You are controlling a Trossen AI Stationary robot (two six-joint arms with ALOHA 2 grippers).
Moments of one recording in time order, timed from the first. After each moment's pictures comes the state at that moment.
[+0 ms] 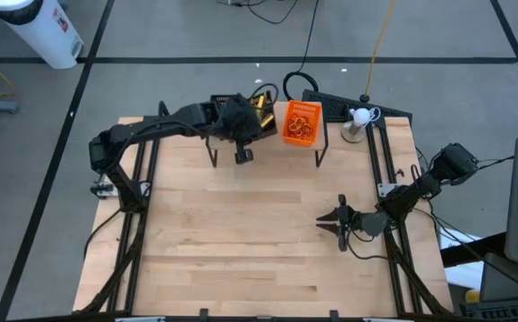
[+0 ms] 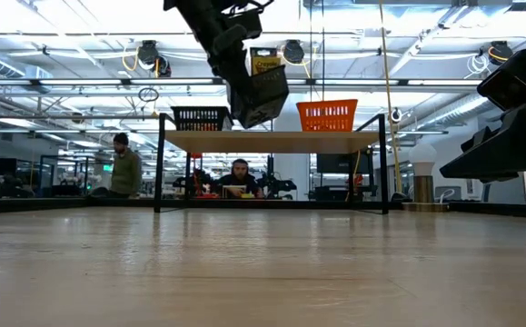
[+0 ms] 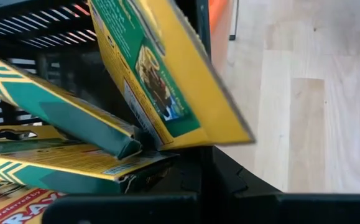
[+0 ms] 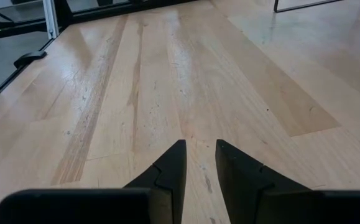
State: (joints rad) left arm 0.36 1.69 1.59 -0.74 -0.02 0.26; right arm 0.63 1.40 0.01 0.98 0.63 0.44
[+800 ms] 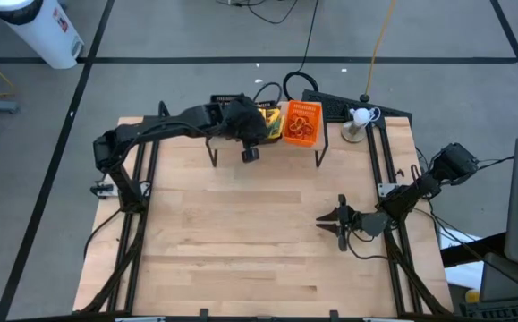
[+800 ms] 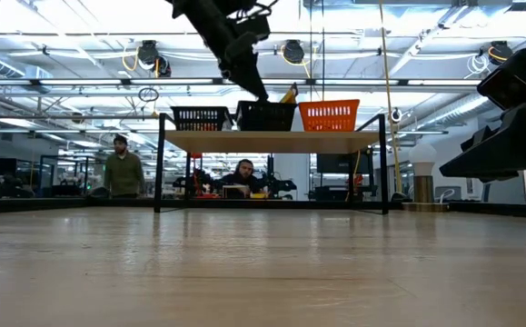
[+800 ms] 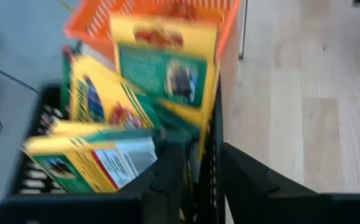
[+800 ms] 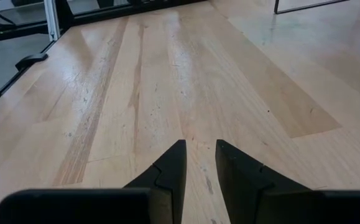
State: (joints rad) left arm 0.35 1.73 1.59 -0.65 -0.03 0.29; right arm 0.63 1.40 0.01 0.99 0.63 0.44
